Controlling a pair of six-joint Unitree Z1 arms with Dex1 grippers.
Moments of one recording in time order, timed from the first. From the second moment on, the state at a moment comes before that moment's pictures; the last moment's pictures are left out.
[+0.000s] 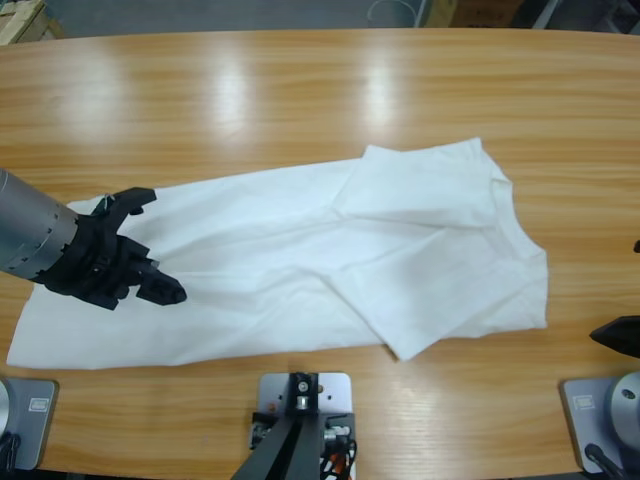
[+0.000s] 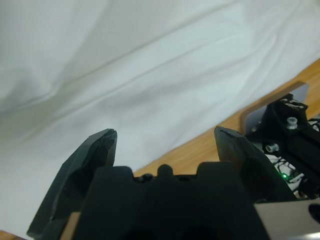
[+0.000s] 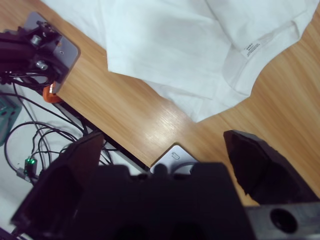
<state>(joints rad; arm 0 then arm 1) -0.78 1.63 -0.94 0.72 -0.25 -0.46 0.96 1.29 -1.29 1.28 0.03 0.21</state>
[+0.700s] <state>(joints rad) -0.70 1.75 -0.97 0.71 -0.07 -0.49 0.96 1.32 -1.31 1.29 0.03 0.17</state>
